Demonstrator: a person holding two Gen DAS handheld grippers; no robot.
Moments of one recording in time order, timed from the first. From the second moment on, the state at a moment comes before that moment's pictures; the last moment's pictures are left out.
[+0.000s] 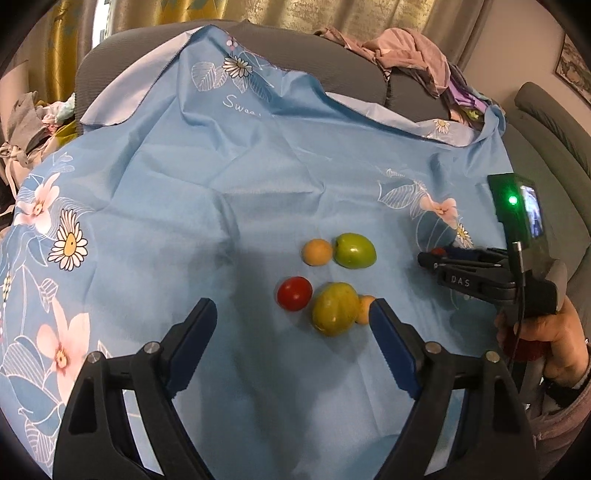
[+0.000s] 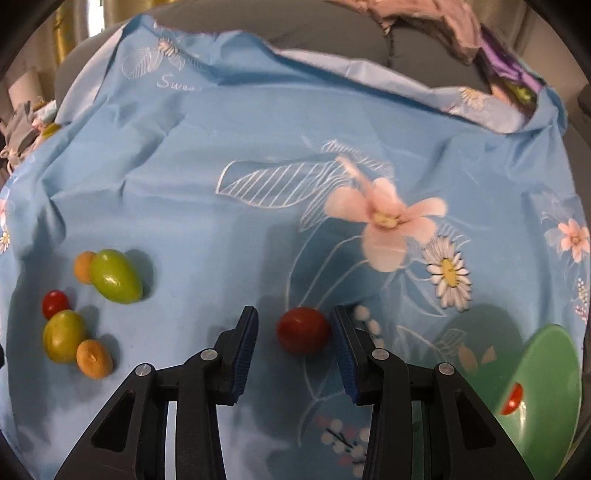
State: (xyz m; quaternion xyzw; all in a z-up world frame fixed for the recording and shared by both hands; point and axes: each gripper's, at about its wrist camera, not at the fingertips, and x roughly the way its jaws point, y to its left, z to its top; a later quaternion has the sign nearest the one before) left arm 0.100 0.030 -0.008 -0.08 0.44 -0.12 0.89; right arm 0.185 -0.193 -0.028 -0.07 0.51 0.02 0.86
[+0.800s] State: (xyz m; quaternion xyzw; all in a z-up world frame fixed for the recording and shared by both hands) left arm 0.146 0.004 -0.041 -0.02 0.49 -0.09 0.87; right arm 0.142 -0.197 -0.030 0.04 0.49 0.16 0.85
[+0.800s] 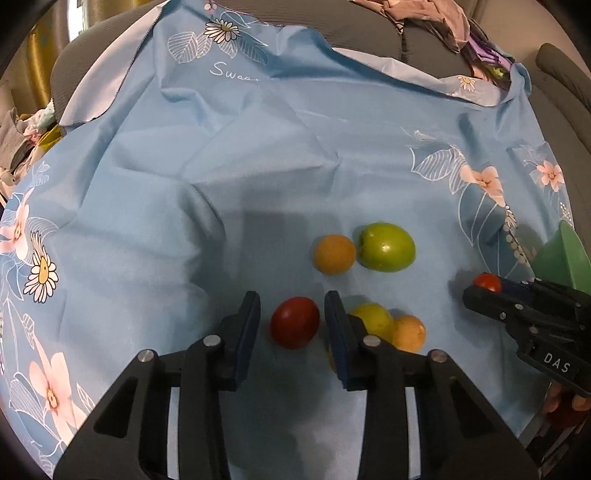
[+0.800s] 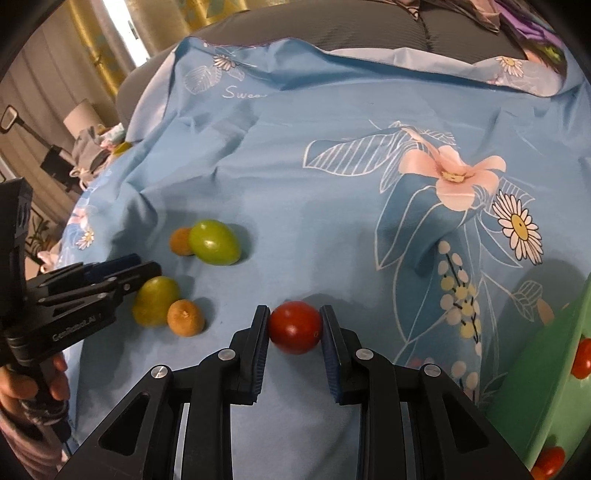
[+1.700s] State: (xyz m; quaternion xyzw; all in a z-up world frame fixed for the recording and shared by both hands) left arm 0.131 0.004 -0.045 -0.01 0.50 -0.13 0.86; right arm 0.126 -0.198 -0.025 0.06 0.47 0.19 0.86
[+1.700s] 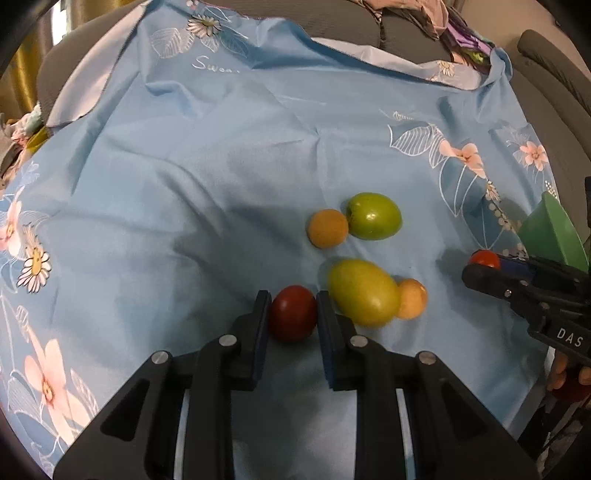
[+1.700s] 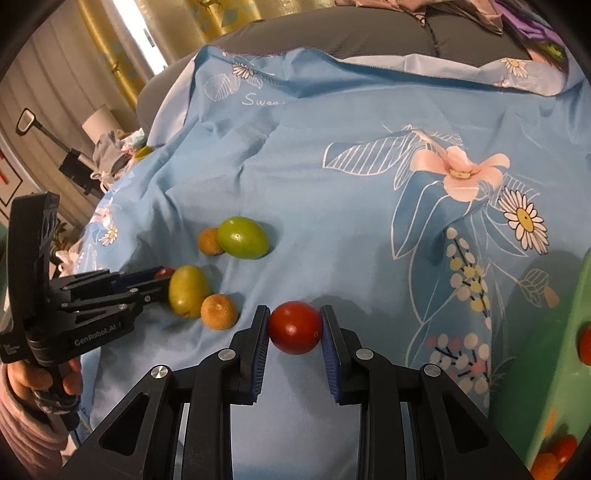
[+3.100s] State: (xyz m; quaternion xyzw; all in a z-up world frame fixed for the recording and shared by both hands) left arm 0.016 -0.119 0.074 0.04 0.38 -0.23 0.90; right arm 0.010 -0.290 0.057 0.12 0.36 0.19 0.91
